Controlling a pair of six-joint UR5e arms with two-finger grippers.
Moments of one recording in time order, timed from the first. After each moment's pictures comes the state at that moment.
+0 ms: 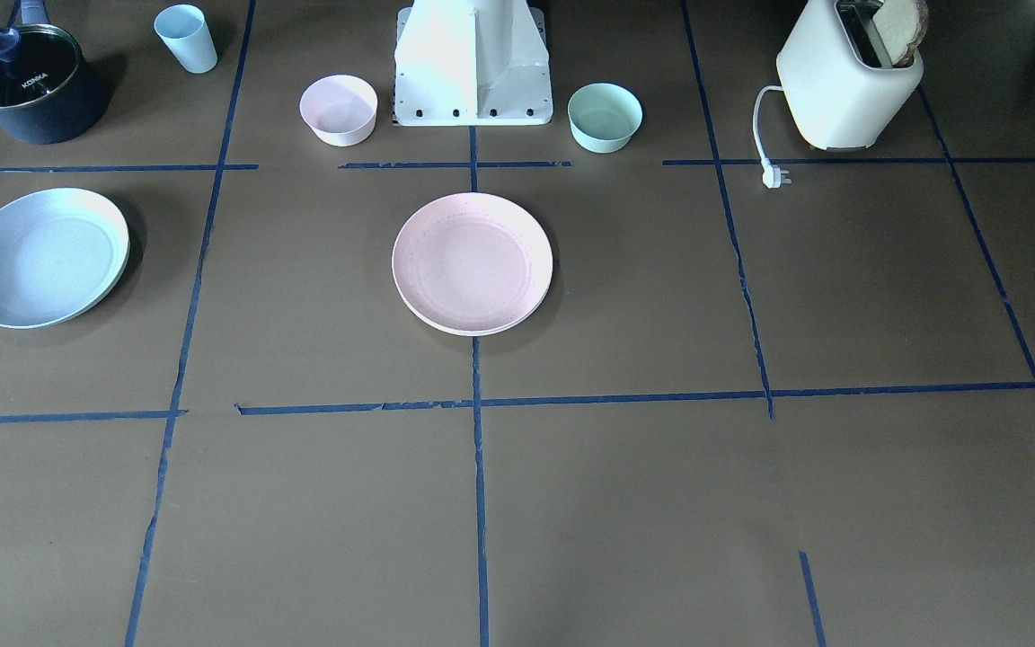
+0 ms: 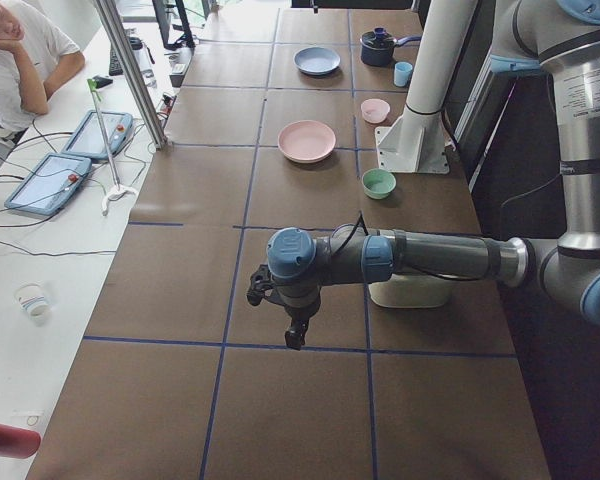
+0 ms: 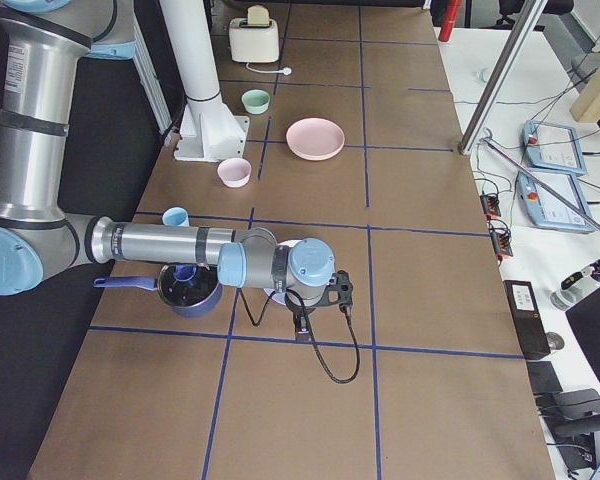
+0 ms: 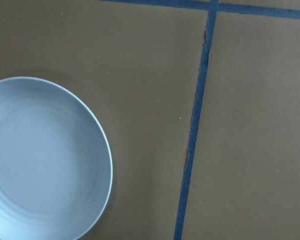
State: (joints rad) left arm -1.58 -1.35 -1.83 -1.41 -2.39 0.35; right arm 1.47 -1.80 1.75 -1.51 2.47 -0.02
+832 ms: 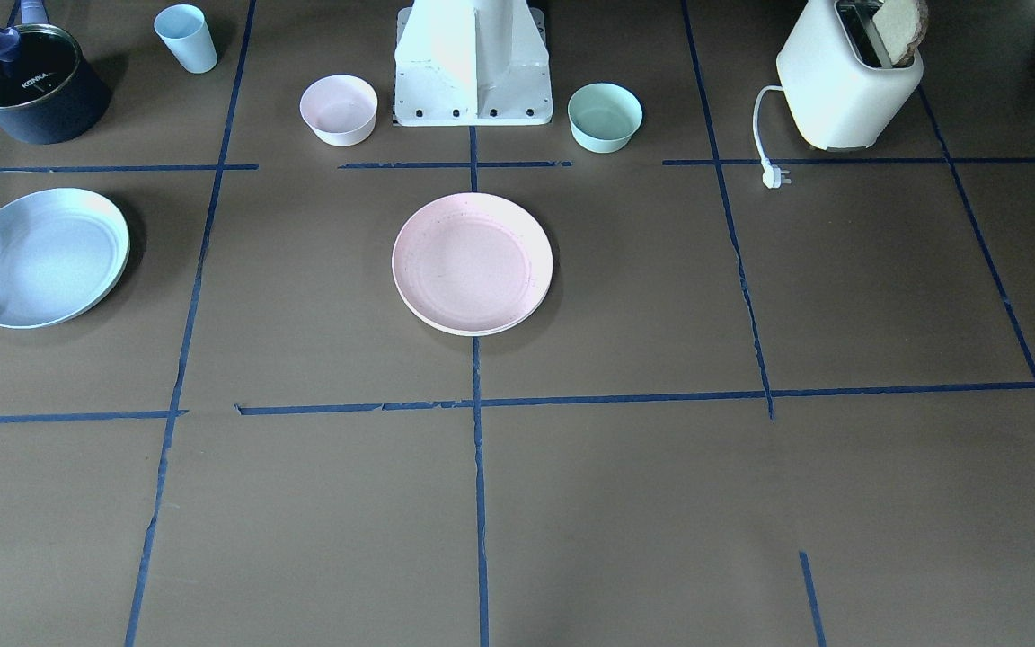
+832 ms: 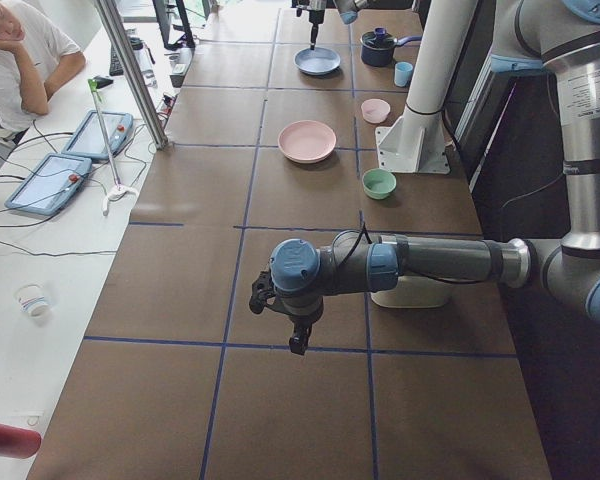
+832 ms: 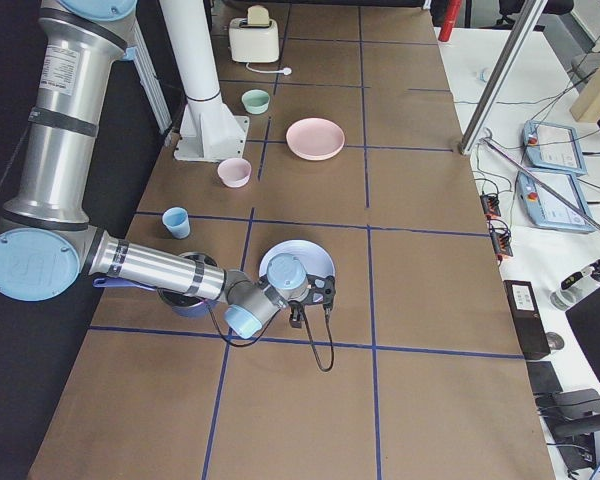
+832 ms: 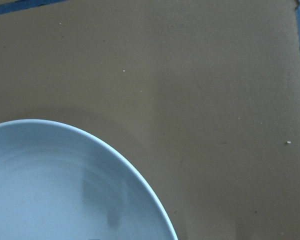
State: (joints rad) left arm -1.58 -1.34 -1.83 -1.42 -2.43 0.34; right arm 1.08 -1.81 1.43 -0.47 2.31 0.90
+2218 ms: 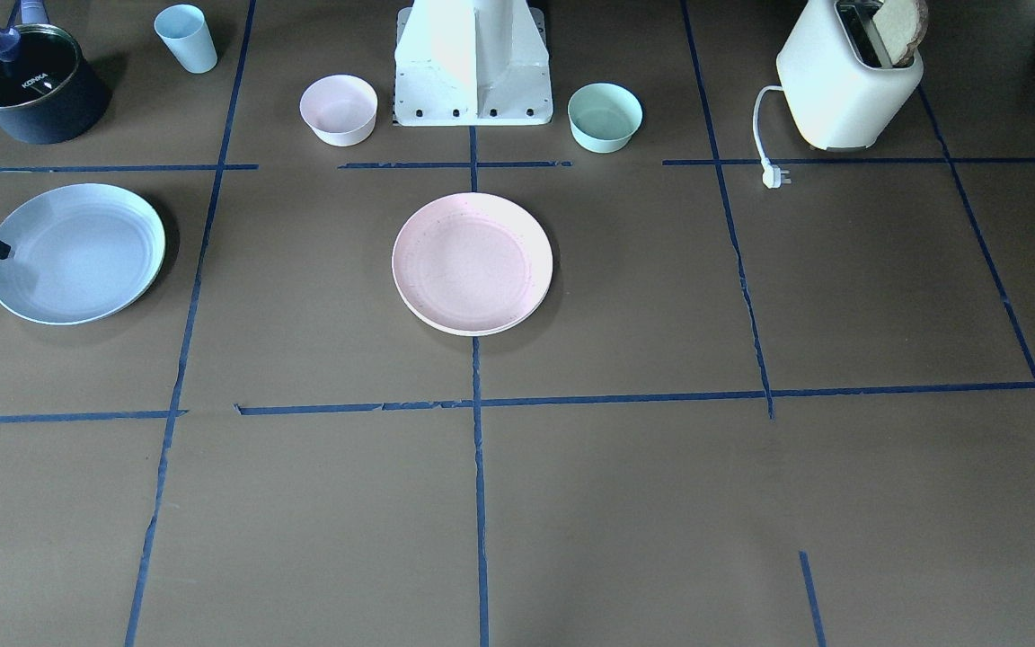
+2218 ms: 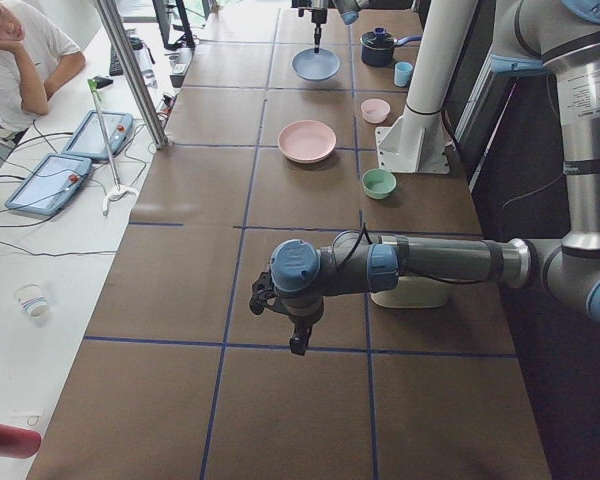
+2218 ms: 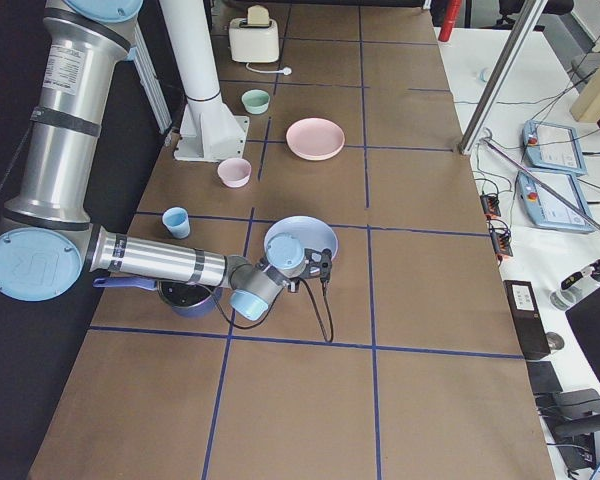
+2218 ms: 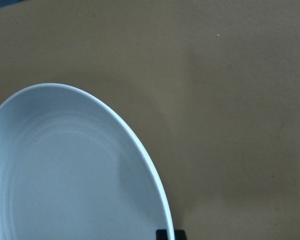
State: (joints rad) left arm -1.58 -1.34 -1.83 -1.42 -2.43 0.34; right arm 1.06 -1.80 1.57 -0.44 2.42 1.05
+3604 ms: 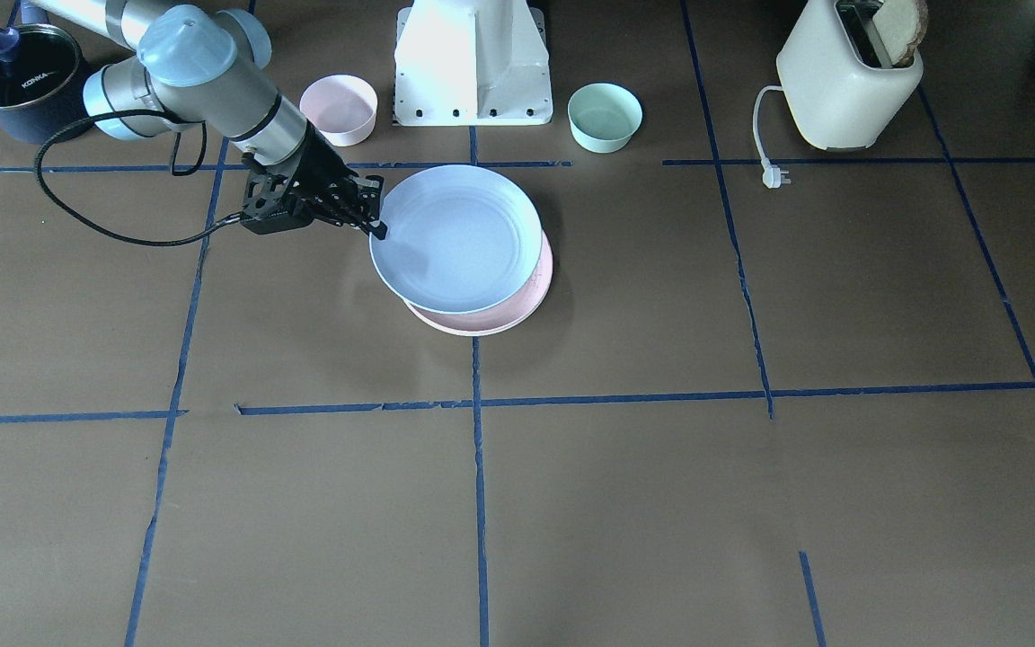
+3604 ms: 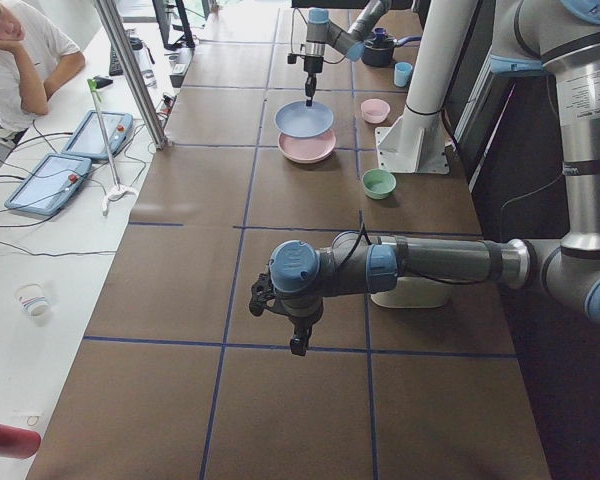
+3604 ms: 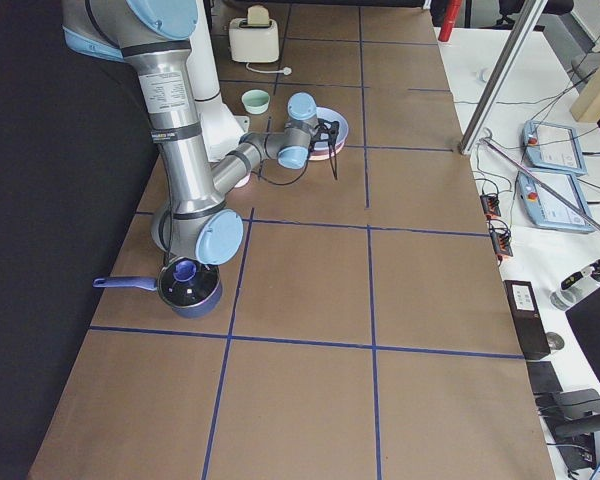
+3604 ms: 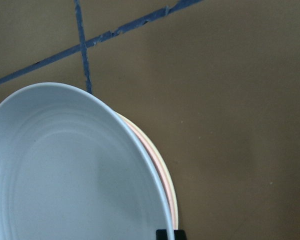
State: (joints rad) left arm -1.58 -1.35 -1.82 -1.42 -2.43 0.32; right arm 0.50 -1.24 1.81 -0.94 1.93 1.56
